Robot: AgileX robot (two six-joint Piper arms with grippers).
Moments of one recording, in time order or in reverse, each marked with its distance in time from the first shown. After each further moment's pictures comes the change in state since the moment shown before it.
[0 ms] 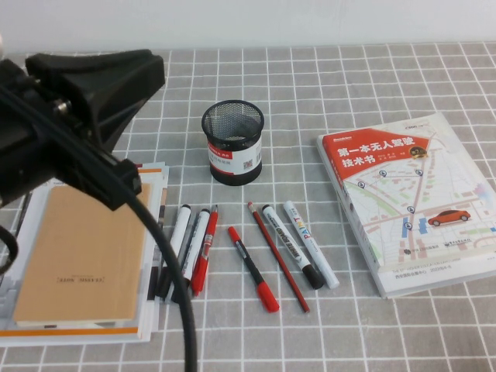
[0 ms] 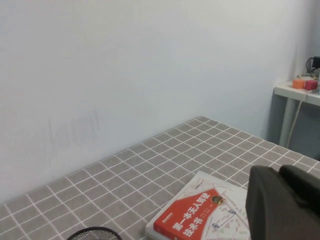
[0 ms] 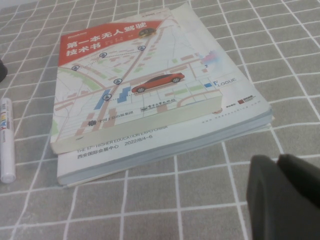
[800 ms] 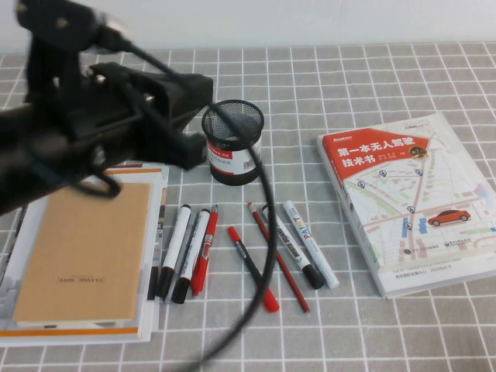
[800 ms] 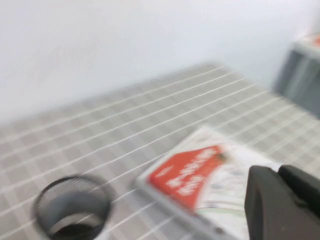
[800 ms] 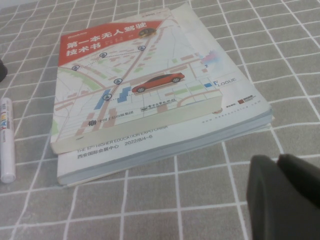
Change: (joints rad) right arm 0.000 0.000 0.000 0.000 0.000 0.000; left arm 0.000 0.280 -0.059 -0.064 -0.029 -0.002
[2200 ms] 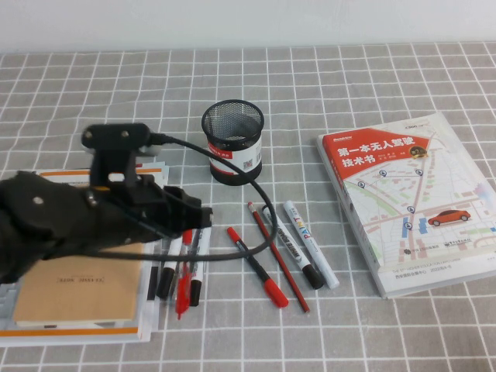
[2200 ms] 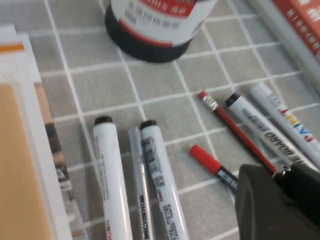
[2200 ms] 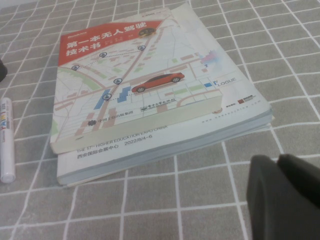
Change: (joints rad) right arm 0.000 0.000 0.000 0.000 0.000 0.000; left arm 0.051 0.277 0.128 0.365 -0.049 -0.564
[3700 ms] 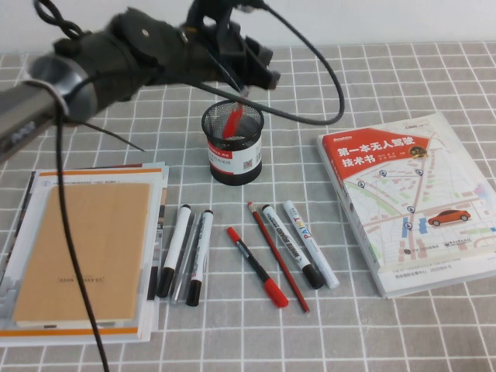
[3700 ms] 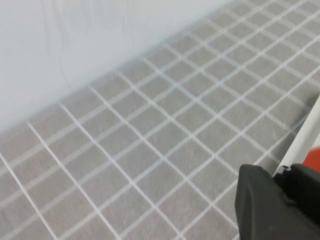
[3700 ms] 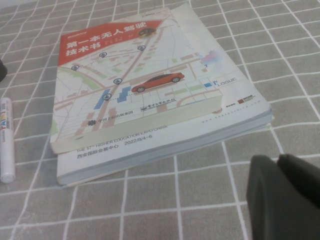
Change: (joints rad) right arm 0.000 0.000 0.000 0.000 0.000 0.000; left arm 0.000 0.554 -0.897 0.069 0.124 0.340
